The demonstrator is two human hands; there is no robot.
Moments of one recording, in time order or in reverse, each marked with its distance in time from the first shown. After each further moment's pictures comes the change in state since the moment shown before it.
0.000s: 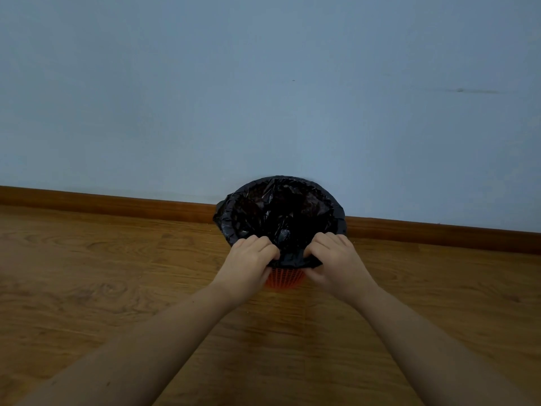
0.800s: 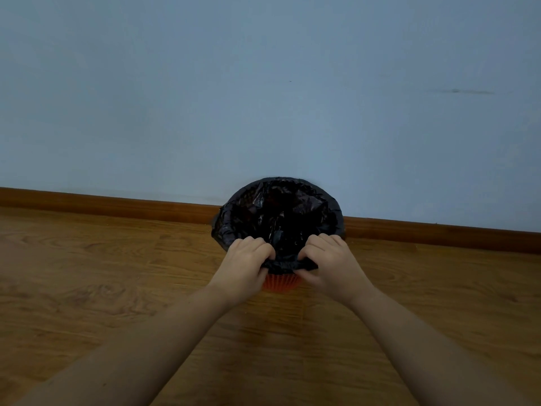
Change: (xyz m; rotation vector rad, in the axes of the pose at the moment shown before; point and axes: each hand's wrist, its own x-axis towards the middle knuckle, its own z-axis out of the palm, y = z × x) left_hand -0.001 -0.004 0.002 -0.081 -0.016 -0.058; right_hand 0.001 -0.004 -0.002 0.014 0.019 -0.058
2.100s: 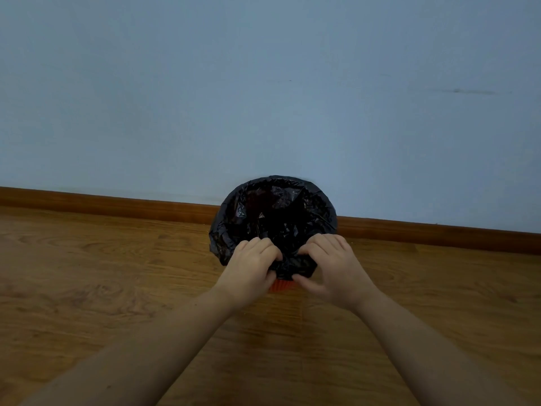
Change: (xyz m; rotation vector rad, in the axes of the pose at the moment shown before) left_hand 0.005 0.010 0.007 0.029 0.030 0.030; right_hand -0.008 0.004 -0.003 0.014 -0.044 -0.001
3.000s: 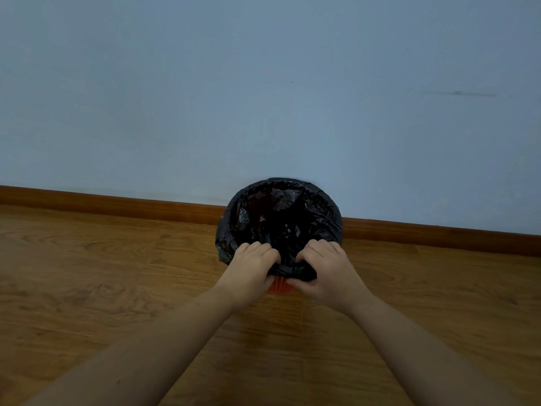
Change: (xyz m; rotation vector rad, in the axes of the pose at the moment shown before) left_hand -0.001 -0.006 0.004 0.017 -0.093 -0.005; right_hand 0.002 -0.010 0.008 0.052 -0.028 0.059
